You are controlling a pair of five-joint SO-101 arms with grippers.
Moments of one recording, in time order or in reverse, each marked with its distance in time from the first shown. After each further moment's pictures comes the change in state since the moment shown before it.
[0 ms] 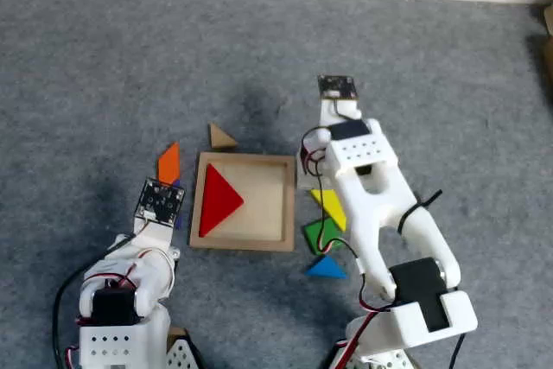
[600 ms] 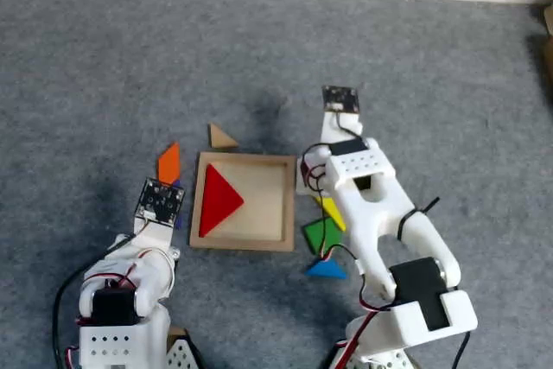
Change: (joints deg) left arm 0.0 0.0 0.0 0.0 0.0; right arm 0.0 0.5 8.9 -13.0 -2.8
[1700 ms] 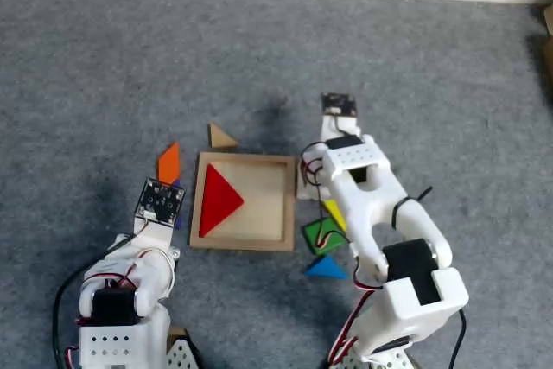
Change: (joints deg) left arm 0.0 0.0 0.0 0.0 0.0; right arm 0.7 6.9 -3.5 2.5 0.0
